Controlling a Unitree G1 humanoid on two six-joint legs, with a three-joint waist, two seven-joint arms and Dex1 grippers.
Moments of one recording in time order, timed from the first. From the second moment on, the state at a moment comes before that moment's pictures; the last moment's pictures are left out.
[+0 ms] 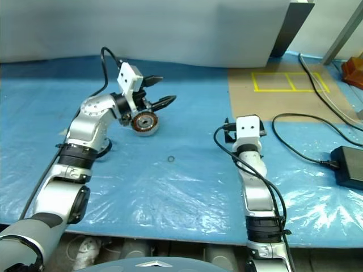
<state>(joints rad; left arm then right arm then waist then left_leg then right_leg) -0.84 0.40 -0.06 0.40 -0.24 0.15 -0.89 -0.21 -0.13 -0.06 -0.18 -0.13 0.30 -0.04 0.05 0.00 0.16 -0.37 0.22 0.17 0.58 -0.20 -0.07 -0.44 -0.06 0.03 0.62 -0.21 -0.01</state>
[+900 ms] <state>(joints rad) -0.98 0.51 -0.33 0.72 0.18 -0.09 -1.02 -0.22 -0.12 -0.04 -0.13 -0.14 0.29 -0.04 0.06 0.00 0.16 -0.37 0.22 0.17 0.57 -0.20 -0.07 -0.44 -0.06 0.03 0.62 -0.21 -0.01</state>
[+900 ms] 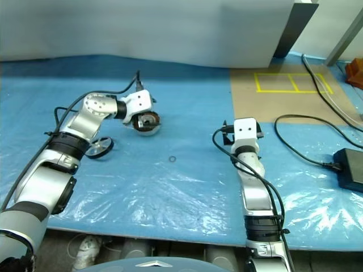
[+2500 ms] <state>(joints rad) -1.12 0.57 -0.40 0.98 0.33 -0.40 -1.29 -0.15 -0.10 -0.02 -0.14 -0.16 0.29 -0.07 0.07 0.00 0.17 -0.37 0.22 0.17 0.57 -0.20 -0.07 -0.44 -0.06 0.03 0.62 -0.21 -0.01</state>
